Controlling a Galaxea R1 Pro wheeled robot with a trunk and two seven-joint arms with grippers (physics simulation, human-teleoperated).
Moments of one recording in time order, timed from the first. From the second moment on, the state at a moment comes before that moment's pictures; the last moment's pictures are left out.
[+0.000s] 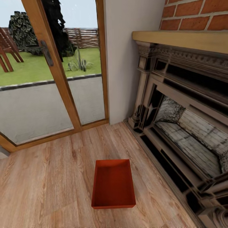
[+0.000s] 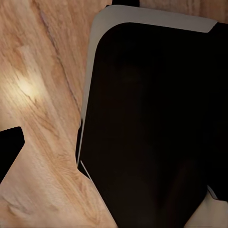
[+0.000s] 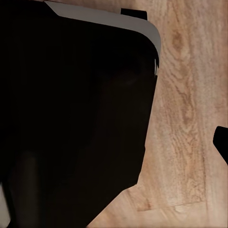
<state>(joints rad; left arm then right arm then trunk) -0.22 0.05 -0.01 0.00 0.21 -0.02 -0.05 -0.21 -0.01 0.57 0.03 -0.47 -0.13 0.02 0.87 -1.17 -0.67</state>
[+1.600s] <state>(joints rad) -0.22 0.05 -0.01 0.00 0.21 -0.02 -0.05 -0.21 -0.01 0.57 0.03 -0.46 -0.13 0.03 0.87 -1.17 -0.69</state>
